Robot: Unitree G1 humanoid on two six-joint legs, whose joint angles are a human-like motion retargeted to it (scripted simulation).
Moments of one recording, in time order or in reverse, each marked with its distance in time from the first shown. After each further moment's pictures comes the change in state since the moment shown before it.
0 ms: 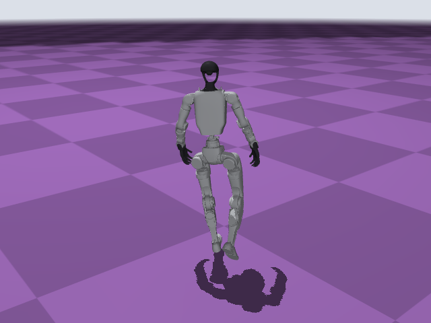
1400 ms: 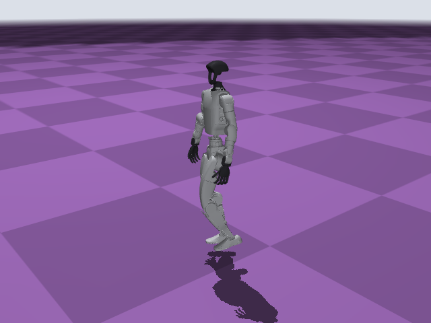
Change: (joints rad) left arm 0.142 -0.042 0.146 0.266 -0.042 0.001 0.069; right arm 0.201 -0.035 -0.011 0.244 0.144 0.009 -0.089; waist -0.040 -0.150 -0.094; left_leg -0.158 -0.127 -0.235 0.807 -0.218 0.086; right_leg 0.225 -0.185 -0.153 -0.728 -0.212 -0.021
